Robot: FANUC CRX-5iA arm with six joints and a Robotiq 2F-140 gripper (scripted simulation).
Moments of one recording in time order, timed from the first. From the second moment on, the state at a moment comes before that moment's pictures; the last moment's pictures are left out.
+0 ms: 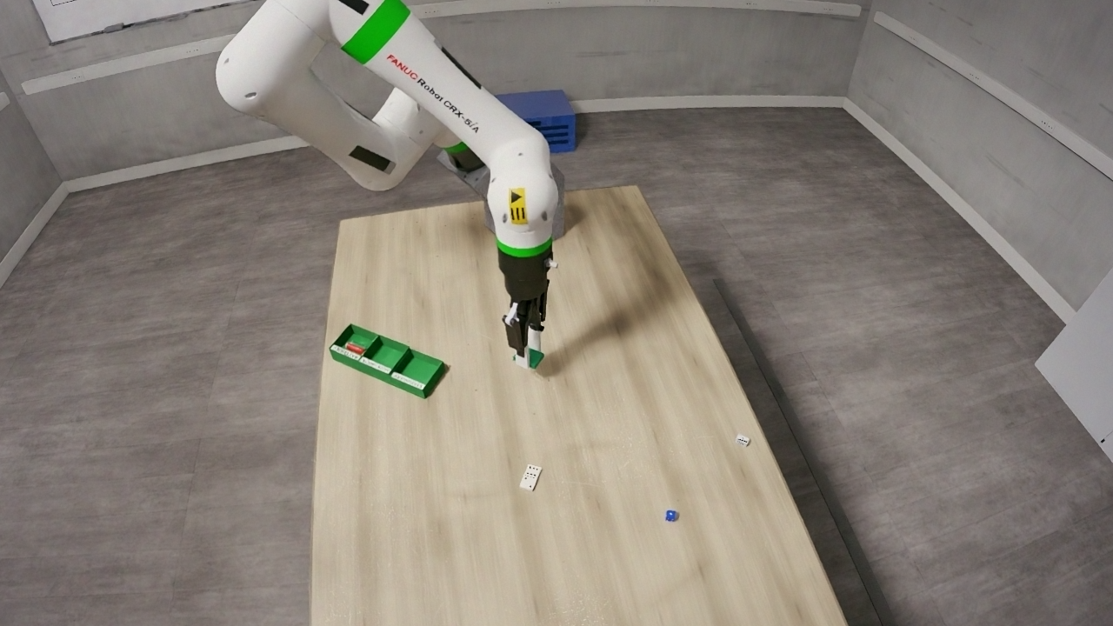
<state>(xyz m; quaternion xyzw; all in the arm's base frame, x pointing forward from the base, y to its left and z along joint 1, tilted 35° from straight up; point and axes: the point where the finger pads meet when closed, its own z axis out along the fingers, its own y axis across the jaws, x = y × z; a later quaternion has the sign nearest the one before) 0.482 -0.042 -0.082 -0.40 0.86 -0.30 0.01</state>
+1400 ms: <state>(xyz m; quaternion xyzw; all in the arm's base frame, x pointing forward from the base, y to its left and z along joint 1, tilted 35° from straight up) 0.429 -0.222 0.014 -0.22 0.93 -0.29 0.07</state>
